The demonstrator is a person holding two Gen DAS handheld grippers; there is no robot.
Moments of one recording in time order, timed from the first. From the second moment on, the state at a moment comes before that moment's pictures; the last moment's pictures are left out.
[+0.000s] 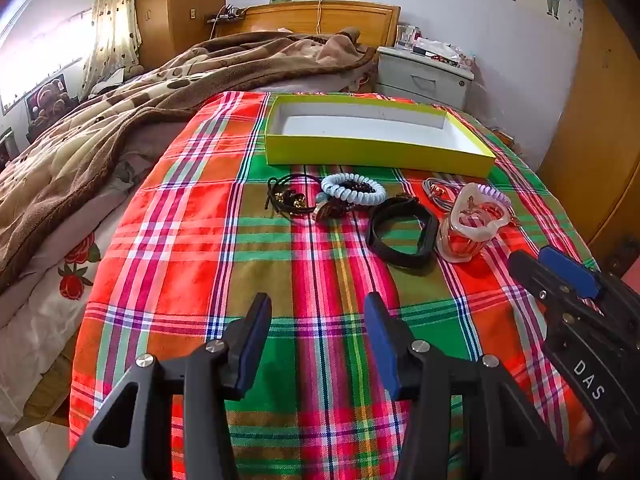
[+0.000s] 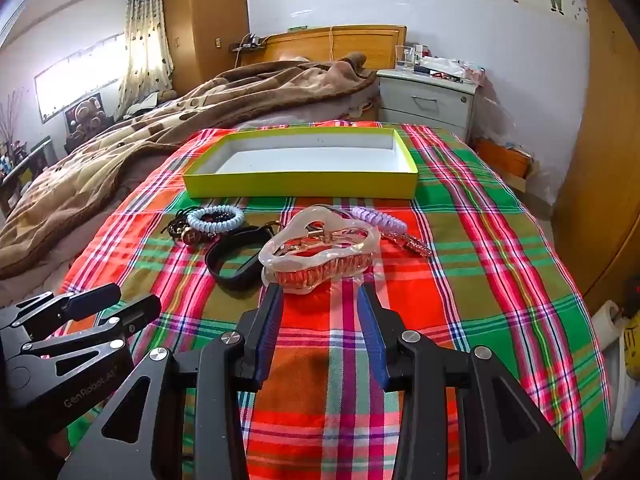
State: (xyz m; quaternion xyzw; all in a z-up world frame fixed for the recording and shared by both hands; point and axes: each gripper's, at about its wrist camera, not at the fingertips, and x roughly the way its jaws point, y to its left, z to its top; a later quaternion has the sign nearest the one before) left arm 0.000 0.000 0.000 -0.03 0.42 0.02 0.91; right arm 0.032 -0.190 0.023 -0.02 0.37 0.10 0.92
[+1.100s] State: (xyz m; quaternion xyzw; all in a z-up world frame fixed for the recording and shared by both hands) left arm -0.006 0.001 0.005 -0.03 0.41 0.03 0.91; right arm 0.031 -0.191 0.021 -0.02 0.37 0.10 0.92
